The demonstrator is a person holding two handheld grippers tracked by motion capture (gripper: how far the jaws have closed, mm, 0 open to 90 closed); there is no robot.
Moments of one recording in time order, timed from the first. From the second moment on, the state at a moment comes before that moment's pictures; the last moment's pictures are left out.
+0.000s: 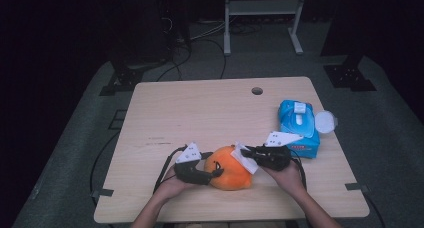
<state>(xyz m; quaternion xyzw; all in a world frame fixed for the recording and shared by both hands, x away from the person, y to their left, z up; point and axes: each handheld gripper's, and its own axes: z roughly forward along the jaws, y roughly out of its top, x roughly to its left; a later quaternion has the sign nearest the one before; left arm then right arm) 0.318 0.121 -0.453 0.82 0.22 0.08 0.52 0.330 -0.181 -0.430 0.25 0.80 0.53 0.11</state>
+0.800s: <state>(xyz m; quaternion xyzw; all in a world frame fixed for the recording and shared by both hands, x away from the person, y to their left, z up) 0.332 0.129 -0.460 0.79 0.29 0.05 0.53 0.312 -0.175 -0.427 0.17 0.82 0.54 0.08</state>
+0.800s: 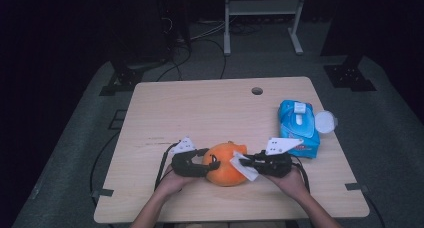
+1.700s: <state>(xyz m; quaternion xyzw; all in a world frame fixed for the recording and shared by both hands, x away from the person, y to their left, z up) 0.329 0.116 -0.450 0.79 0.25 0.06 0.55 0.318 -0.173 -0.425 0.20 0.82 0.53 0.11</state>
